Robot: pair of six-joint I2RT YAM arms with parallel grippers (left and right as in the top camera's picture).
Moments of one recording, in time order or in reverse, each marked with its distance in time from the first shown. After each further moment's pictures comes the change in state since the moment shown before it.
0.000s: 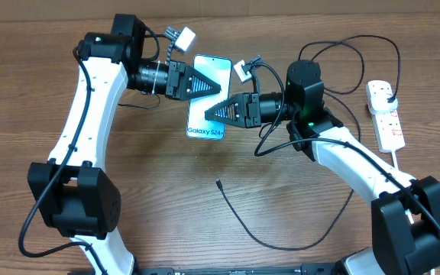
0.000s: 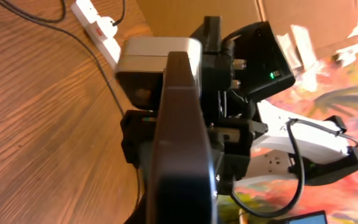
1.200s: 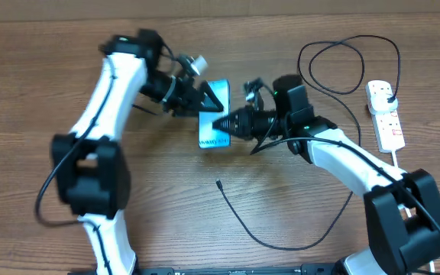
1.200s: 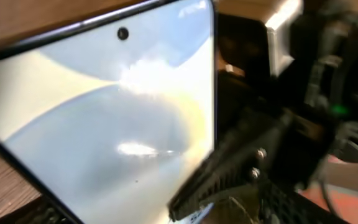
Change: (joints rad) left arm -0.025 0.140 0.013 -0.072 -0.353 -0.043; right arm 0.008 0.031 -0.033 -0.382 0.300 -0.166
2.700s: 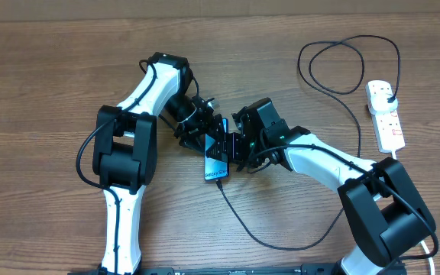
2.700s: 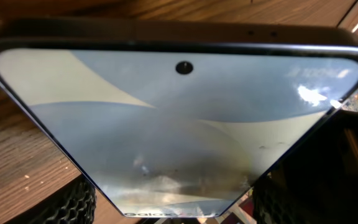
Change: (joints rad) left arm -0.111 0.293 0.003 -0.087 -0.259 -0.207; right arm 0.132 0.096 -0.011 -0.312 0.347 -0.101
